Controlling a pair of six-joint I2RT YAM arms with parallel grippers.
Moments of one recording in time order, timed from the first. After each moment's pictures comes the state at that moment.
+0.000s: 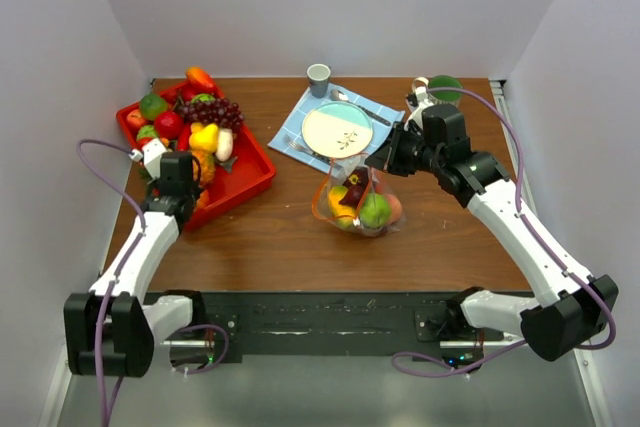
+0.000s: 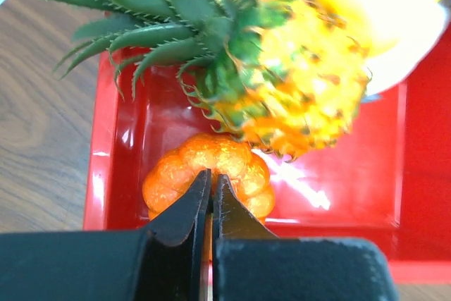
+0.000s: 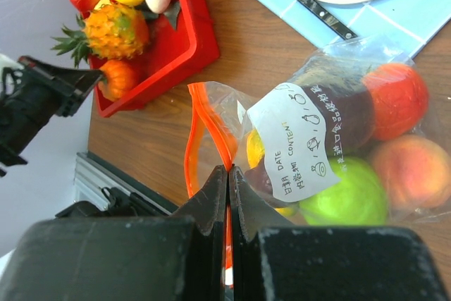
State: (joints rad) left arm -0.03 1.11 0.68 -0.33 -0.44 -0.62; right arm 0.44 1.20 1.21 -0.57 -0.24 0.63
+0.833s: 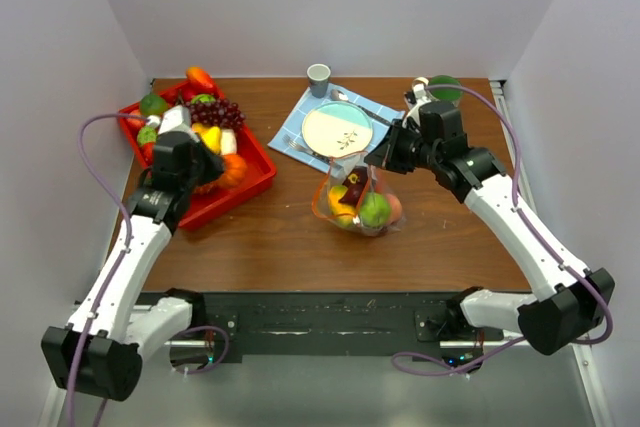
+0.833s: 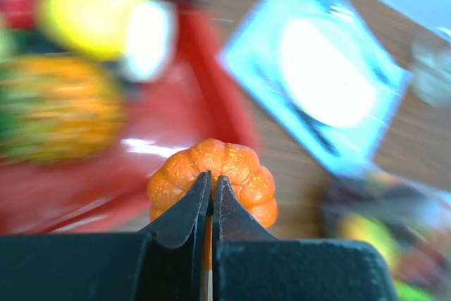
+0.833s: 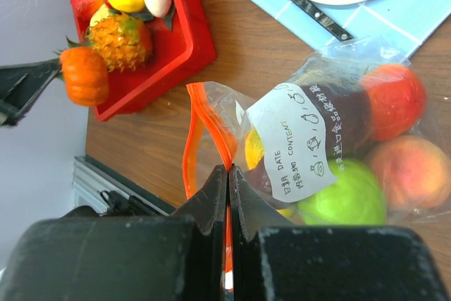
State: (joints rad) left arm -0.15 0.98 0.89 -0.43 -0.09 -0.55; right arm 0.44 1.23 1.24 -0.58 -0.22 0.63
